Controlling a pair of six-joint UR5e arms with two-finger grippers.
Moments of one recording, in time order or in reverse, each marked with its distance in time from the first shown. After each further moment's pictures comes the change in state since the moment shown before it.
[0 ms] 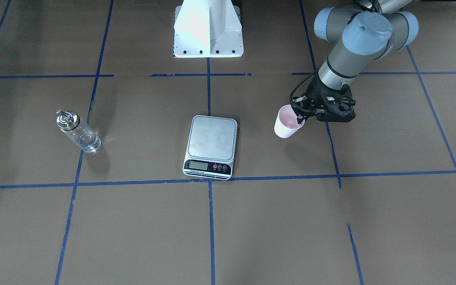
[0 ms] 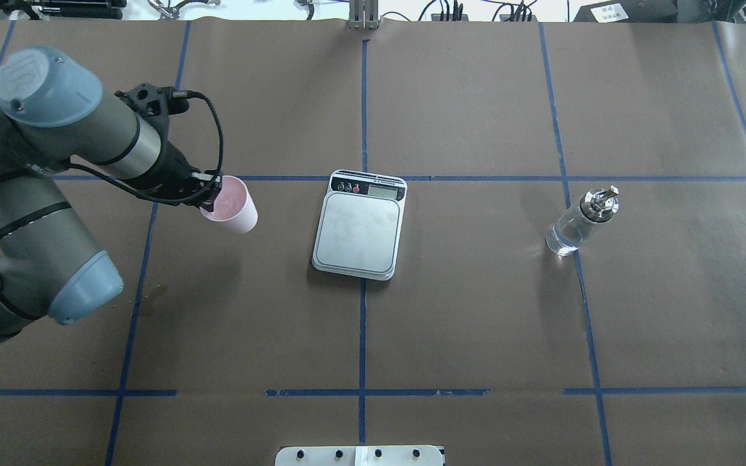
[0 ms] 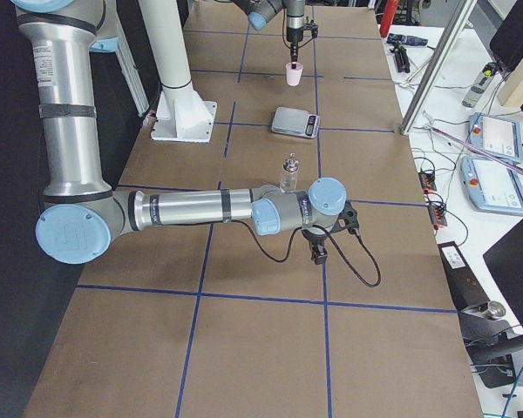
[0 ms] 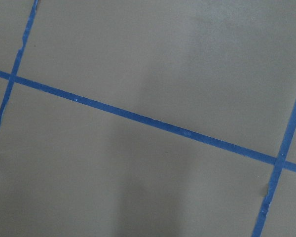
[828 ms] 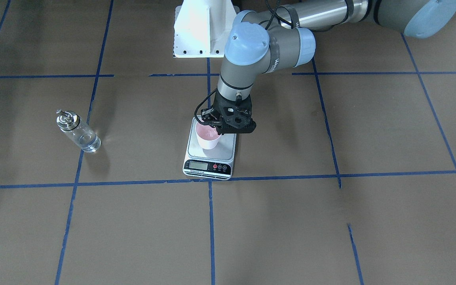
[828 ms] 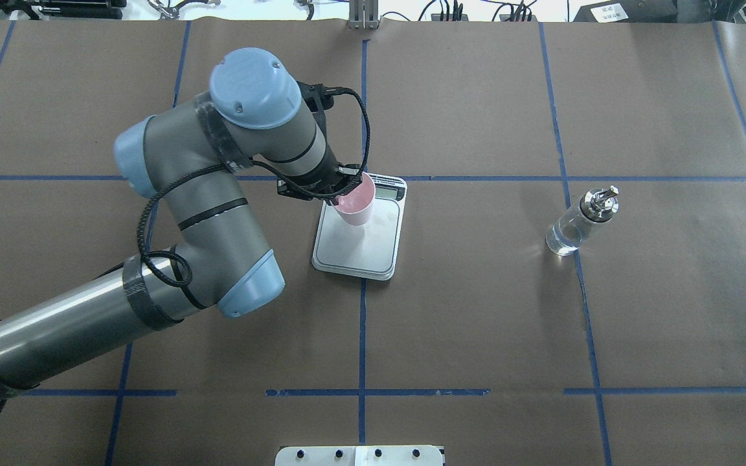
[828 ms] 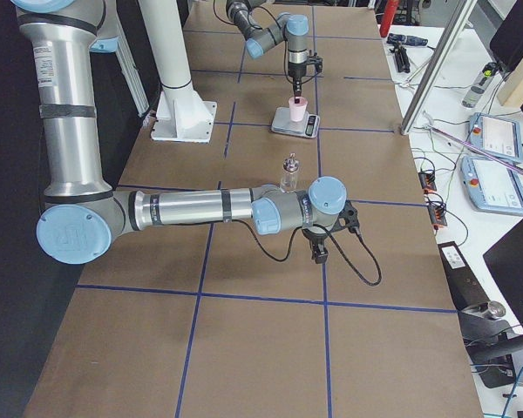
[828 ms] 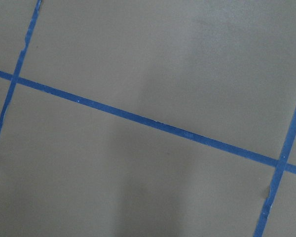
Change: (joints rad) left arm 0.162 -0.392 0.341 0.012 0.162 -0.137; right arm -0.001 0.001 0.002 0.001 0.000 0.000
